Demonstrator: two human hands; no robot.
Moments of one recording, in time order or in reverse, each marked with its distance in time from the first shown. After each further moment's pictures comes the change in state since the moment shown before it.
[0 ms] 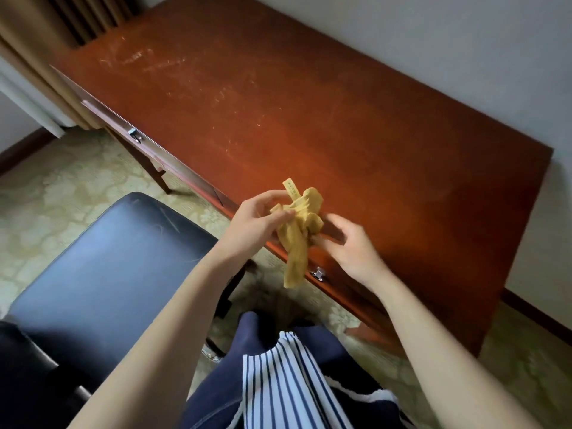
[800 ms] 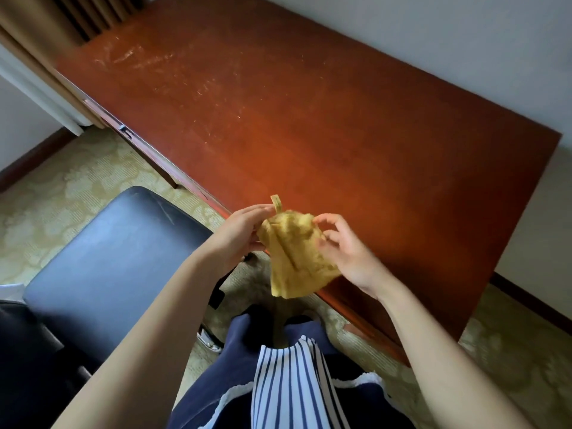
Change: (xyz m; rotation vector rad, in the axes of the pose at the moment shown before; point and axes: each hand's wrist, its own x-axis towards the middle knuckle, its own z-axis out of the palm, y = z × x) left_hand 0.009 -0.020 0.062 -0.149 0.063 -0.355; right_hand -0.026 0.053 -0.063 0.320 -0.229 0.133
